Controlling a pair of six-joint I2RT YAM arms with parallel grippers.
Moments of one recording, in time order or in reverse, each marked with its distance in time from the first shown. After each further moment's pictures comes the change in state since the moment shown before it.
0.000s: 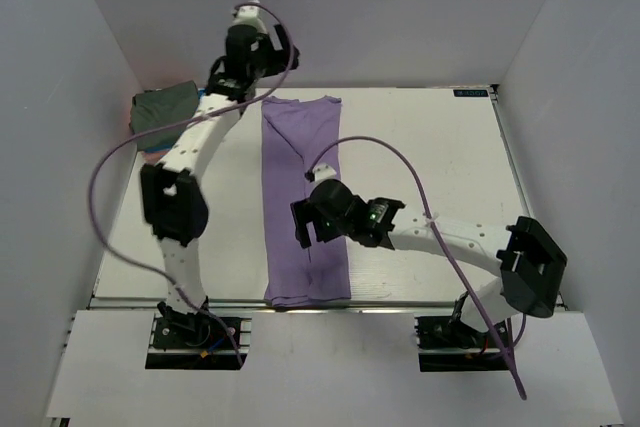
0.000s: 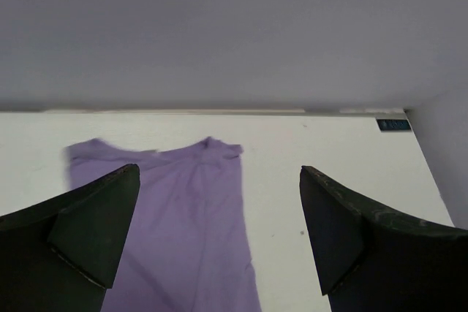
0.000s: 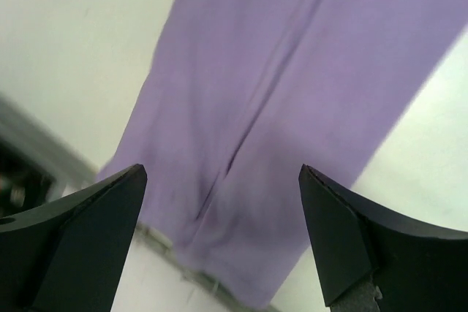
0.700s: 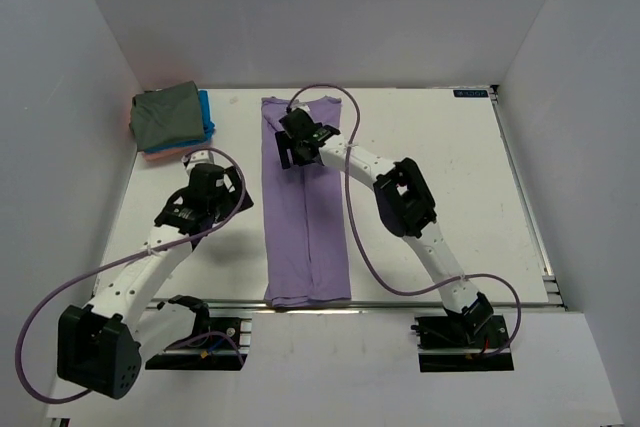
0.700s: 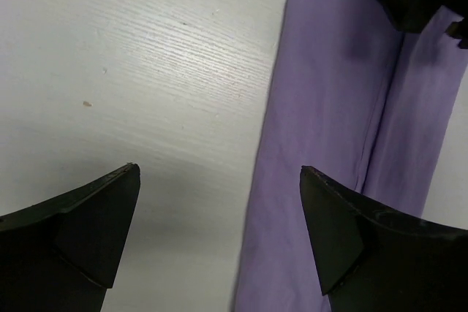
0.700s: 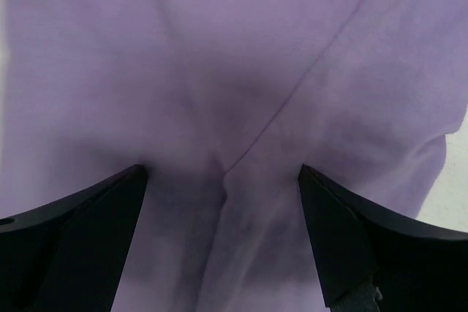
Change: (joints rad) left arm 0.000 -1.121 -1.366 -0.294 -0.295 -0.215; right arm -0.343 1.000 1.133 -0.195 0.113 -0.188
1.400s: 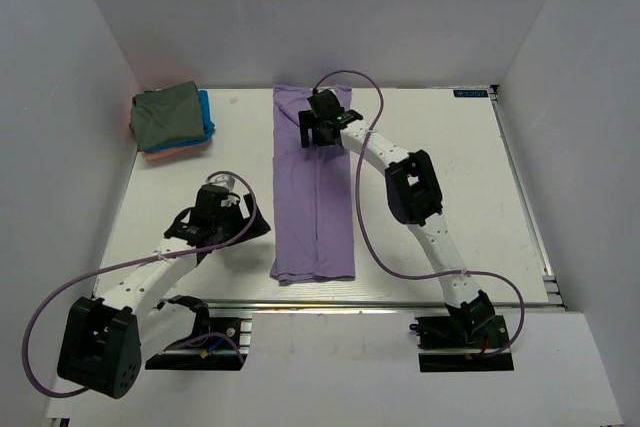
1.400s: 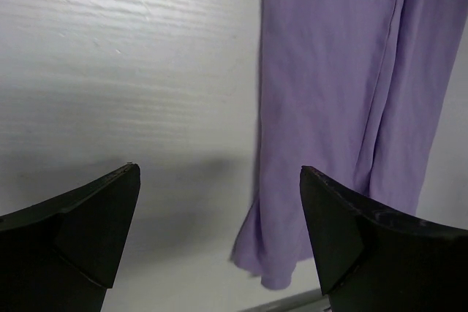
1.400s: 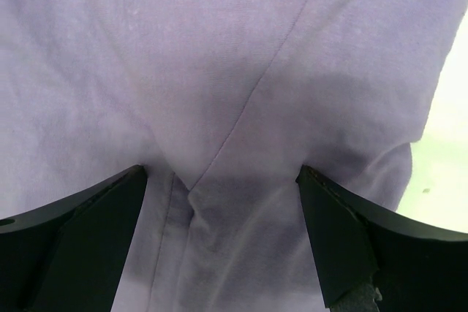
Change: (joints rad) left arm -0.003 -0.019 -0.205 0.128 0.304 0.022; right arm -0.161 0.121 0.134 0.004 -0.076 -0.005
